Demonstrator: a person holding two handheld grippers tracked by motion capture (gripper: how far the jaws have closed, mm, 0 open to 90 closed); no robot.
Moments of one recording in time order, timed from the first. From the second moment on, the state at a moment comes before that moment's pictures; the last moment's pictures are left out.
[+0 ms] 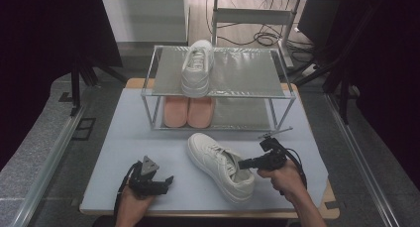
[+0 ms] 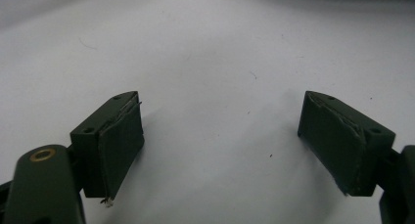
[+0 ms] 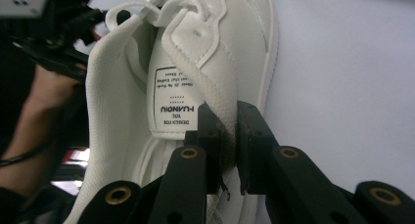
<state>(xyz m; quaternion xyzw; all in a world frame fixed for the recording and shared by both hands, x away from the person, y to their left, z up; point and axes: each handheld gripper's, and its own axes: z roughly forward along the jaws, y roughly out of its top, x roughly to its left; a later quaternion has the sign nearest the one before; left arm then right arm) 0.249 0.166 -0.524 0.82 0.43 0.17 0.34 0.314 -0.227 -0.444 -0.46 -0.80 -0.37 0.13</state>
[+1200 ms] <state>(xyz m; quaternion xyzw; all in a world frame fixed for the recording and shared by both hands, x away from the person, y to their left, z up) 0.249 0.166 -0.525 0.81 0.44 0.18 0.34 0.294 -0.284 -0.398 -0.49 -0.68 -0.52 0.18</state>
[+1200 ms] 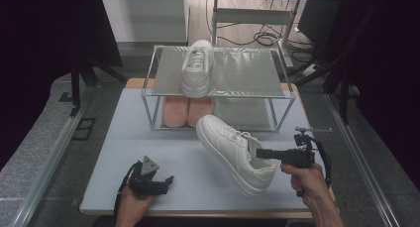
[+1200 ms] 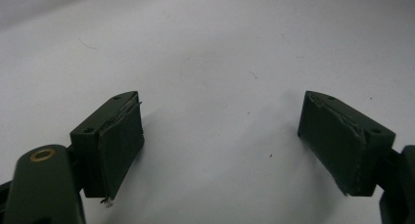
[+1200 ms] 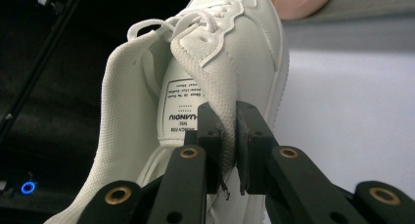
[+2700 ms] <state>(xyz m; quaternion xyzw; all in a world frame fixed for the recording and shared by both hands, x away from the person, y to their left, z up) 0.249 0.166 -0.524 0.81 0.44 0.17 0.34 0.344 -0.297 -0.311 -0.55 -0.58 -0.60 0.08</state>
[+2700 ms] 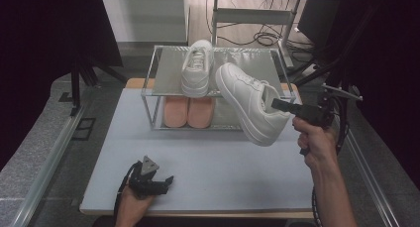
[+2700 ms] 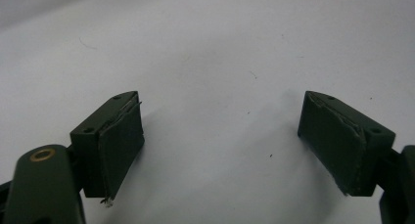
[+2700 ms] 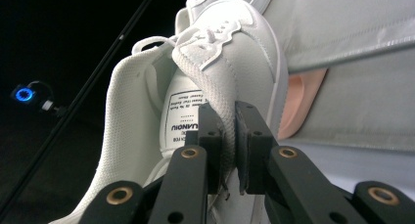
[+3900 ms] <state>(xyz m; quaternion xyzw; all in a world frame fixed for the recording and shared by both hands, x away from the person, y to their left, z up) 0.249 0.166 -0.524 0.81 0.44 0.17 0.34 0.401 -0.256 -0.293 -0.58 -0.56 -0.59 -0.04</state>
